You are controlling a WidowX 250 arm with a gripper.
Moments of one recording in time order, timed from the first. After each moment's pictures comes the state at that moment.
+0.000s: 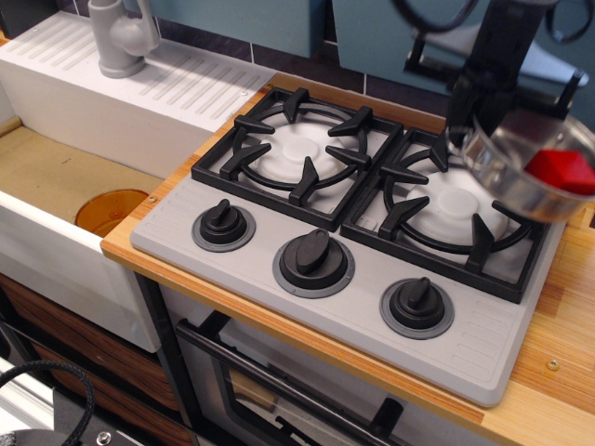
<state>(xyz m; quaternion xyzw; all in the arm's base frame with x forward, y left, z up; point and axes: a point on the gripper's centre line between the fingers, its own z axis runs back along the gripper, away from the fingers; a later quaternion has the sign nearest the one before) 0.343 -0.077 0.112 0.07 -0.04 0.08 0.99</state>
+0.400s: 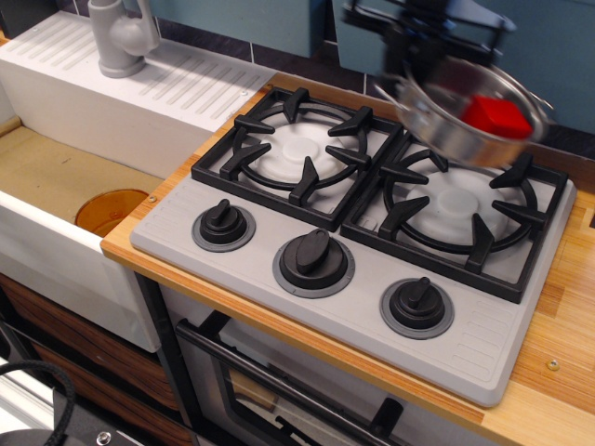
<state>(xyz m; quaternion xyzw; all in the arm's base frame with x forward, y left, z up) 0.348 -0.024 0.128 0.06 -0.02 0.06 1.00</state>
